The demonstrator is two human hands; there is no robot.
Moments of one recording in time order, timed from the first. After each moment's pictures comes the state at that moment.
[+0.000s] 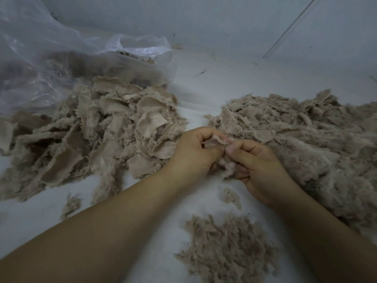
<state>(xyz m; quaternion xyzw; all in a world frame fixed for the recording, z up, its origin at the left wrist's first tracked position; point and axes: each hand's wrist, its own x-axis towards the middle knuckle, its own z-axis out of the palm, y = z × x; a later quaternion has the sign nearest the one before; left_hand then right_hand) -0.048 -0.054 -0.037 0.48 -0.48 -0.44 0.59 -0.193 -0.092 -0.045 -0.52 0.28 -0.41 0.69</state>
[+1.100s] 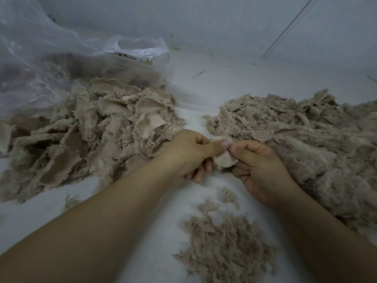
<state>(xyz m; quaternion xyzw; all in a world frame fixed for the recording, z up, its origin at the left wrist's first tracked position) -0.030 -0.054 -0.023 0.57 -0.49 -0.49 0.43 -0.195 -0.094 -0.044 -0.49 0.30 -0.44 0.69</state>
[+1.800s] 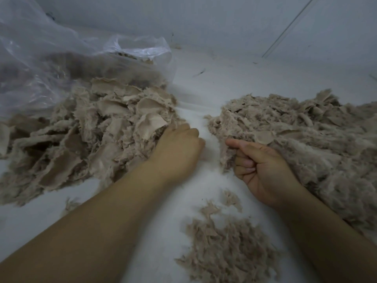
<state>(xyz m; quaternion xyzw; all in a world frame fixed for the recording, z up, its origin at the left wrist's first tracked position) -0.002 -0.072 -0.039 0.60 -0.77 0.14 0.14 -0.194 -0.103 -0.045 -0.38 0.33 -0.44 0.74</state>
